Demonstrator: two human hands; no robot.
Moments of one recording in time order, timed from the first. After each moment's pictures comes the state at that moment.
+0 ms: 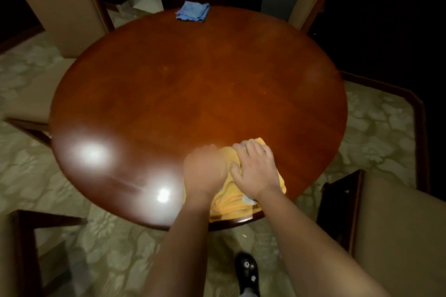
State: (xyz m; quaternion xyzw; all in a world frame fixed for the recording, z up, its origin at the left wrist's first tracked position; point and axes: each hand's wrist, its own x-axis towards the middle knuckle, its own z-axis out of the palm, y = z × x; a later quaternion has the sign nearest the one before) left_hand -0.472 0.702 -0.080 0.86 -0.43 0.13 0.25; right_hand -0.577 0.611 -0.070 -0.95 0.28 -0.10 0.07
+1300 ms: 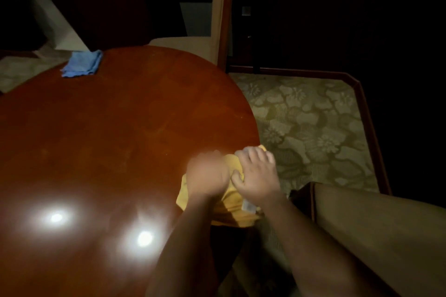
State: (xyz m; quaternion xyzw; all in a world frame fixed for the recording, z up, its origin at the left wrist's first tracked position) left_hand -0.546 0.427 -0.068 0.80 -0.57 0.06 0.18; right_hand -0.670 0.373 -0.074 -0.89 0.43 -0.15 0.10
